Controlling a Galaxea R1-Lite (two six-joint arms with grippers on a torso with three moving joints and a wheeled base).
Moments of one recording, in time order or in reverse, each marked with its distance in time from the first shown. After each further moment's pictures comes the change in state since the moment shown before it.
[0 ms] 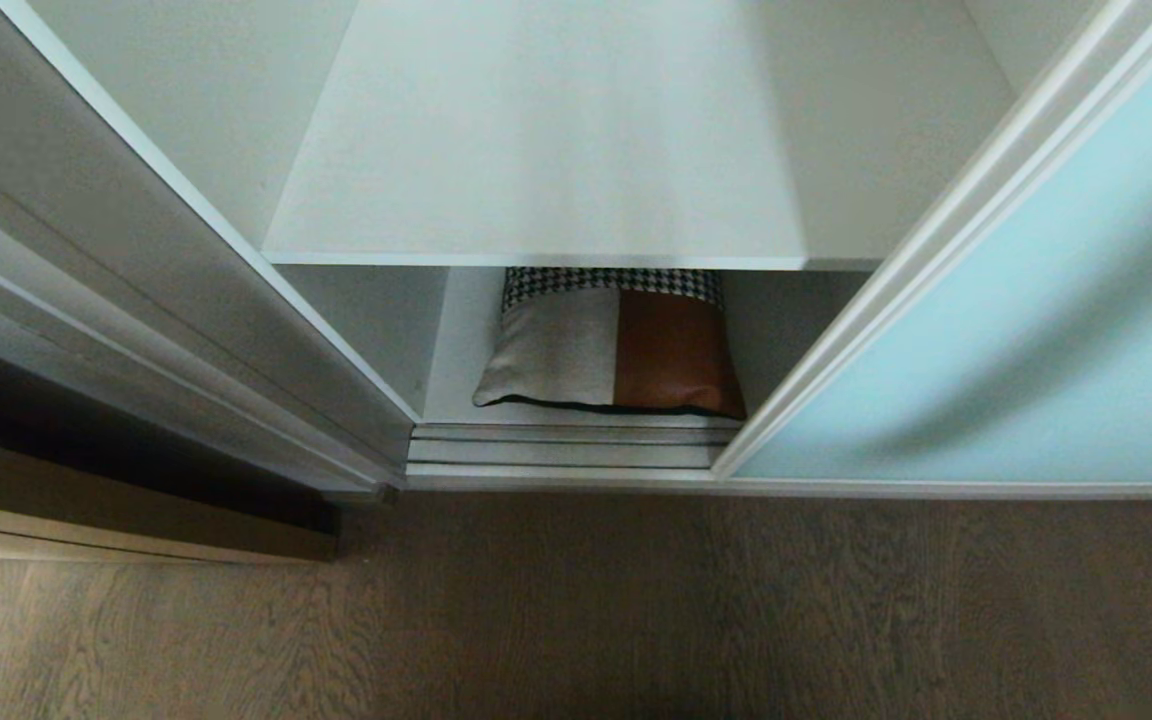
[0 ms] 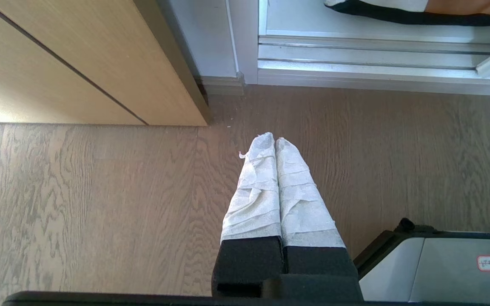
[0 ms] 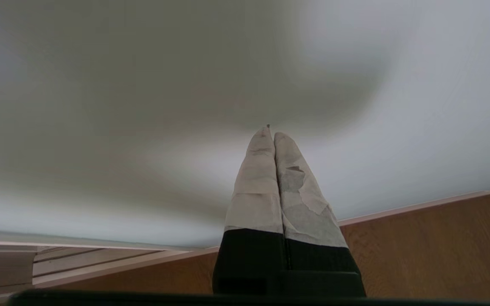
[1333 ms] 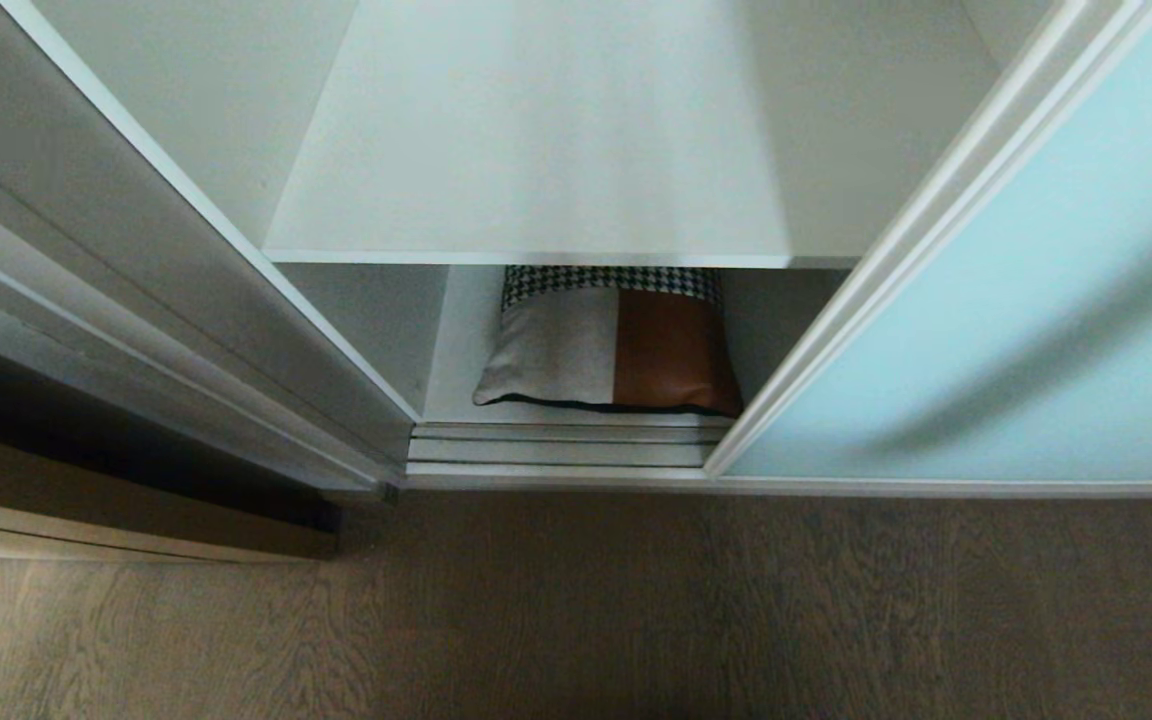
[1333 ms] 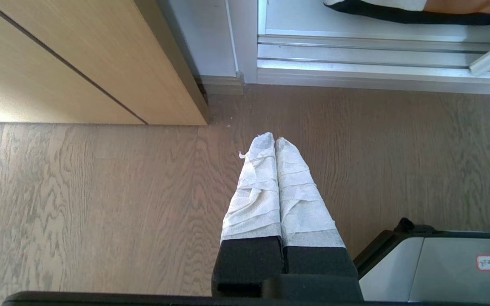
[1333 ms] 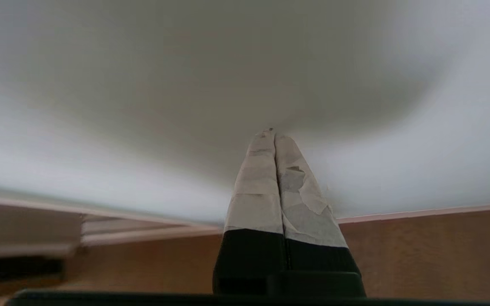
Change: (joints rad) left arm 0.000 0.000 0.000 0.000 -0.001 0.000; right arm 0.176 0.033 0.036 -0.032 0.001 0.001
